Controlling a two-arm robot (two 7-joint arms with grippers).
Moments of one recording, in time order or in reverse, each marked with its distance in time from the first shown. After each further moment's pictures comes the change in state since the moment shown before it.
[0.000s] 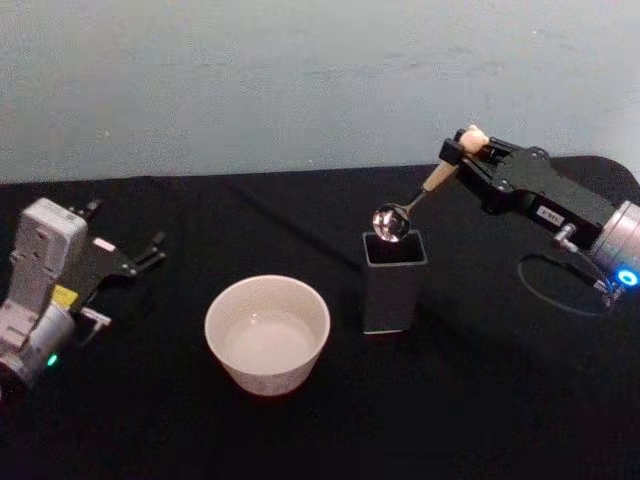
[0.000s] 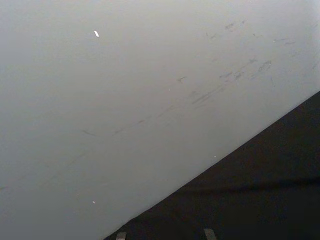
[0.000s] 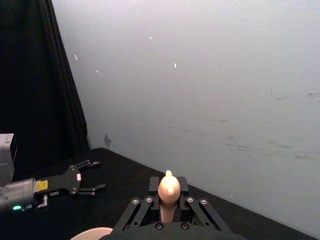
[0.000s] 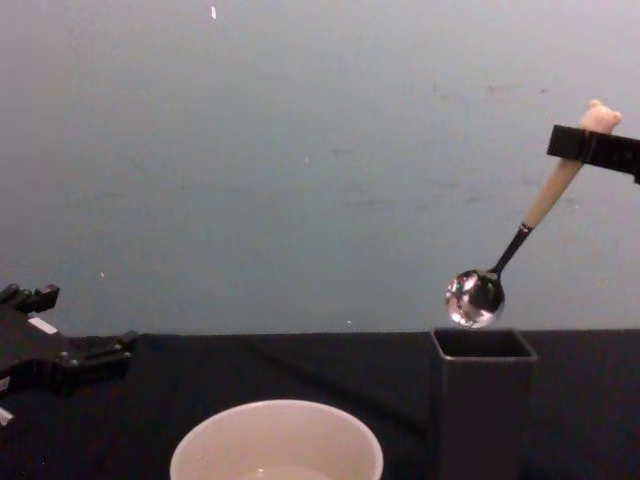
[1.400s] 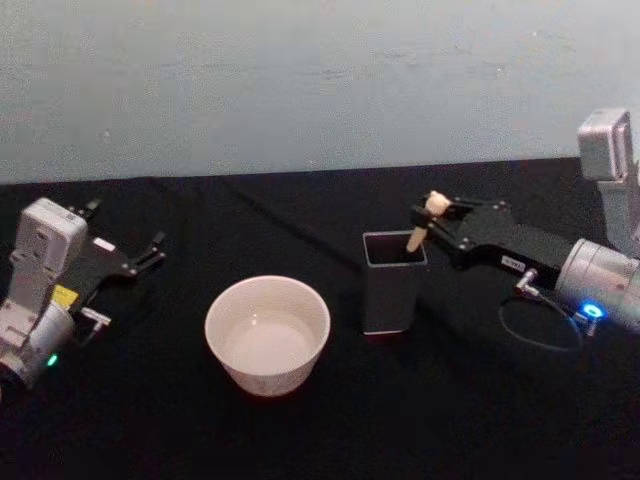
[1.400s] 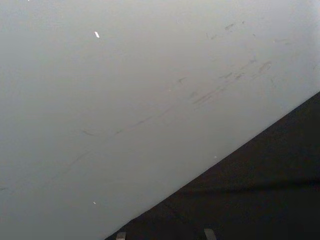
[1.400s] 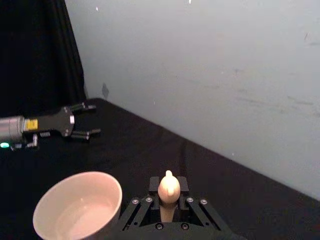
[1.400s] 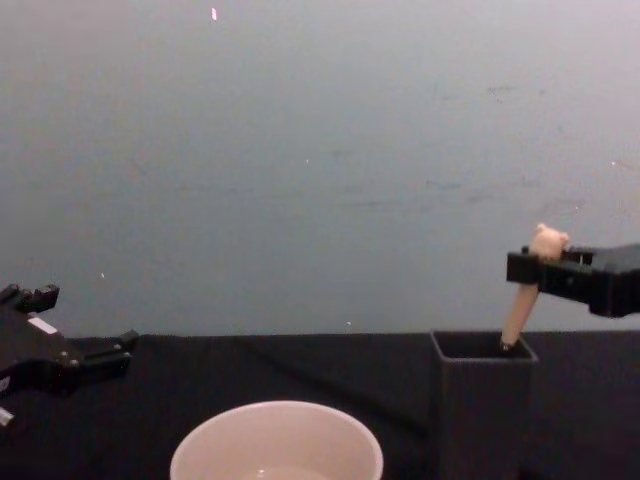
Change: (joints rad) left arm 0.000 0.000 0.000 0.000 0.000 0.000 0.000; right arm 0.043 -0.008 -0.096 0.086 -0.164 0.043 0.014
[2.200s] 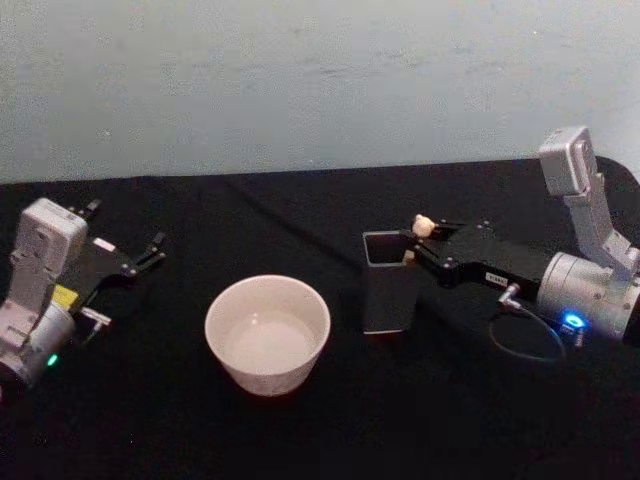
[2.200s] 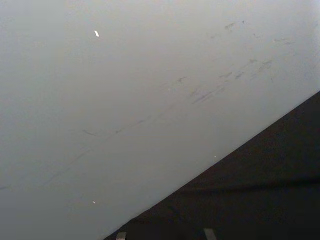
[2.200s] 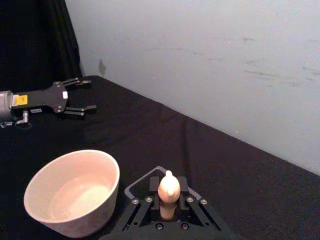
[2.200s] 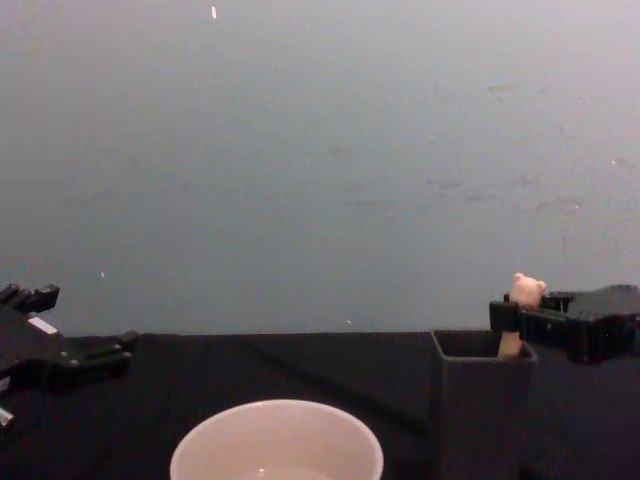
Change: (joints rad) left arm 0.000 0.000 0.000 0.000 0.000 0.000 0.000; right arm 0.023 -0.031 -0.032 0.046 -0.066 0.055 -0.006
